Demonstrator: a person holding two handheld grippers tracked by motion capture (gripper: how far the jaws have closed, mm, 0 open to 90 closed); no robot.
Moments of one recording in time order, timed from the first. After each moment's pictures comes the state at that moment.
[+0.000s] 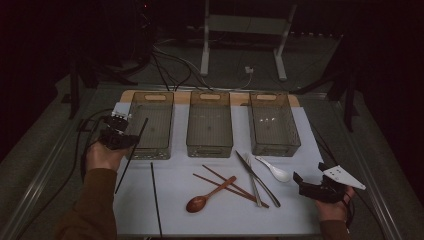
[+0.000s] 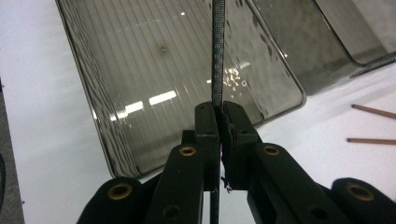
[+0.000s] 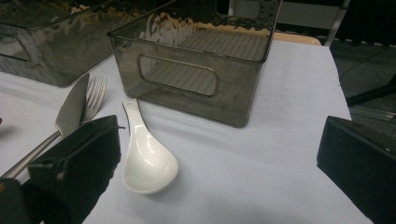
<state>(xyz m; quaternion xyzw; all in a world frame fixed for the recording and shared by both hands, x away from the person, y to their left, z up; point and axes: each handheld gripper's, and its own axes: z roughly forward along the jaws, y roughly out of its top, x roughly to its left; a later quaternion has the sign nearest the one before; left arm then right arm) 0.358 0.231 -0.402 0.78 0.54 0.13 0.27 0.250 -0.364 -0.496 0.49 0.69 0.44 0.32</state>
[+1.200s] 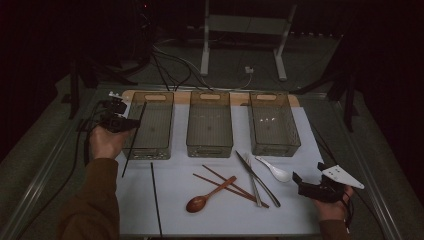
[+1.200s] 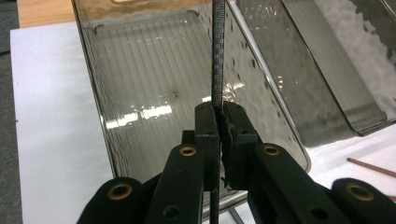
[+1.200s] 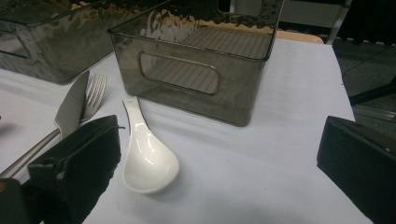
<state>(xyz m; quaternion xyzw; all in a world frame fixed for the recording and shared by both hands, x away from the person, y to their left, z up) 0.395 0.236 -0.384 0.76 0.57 0.13 0.30 0.251 -0.363 -0.497 0.48 0.69 0.44 0.31</state>
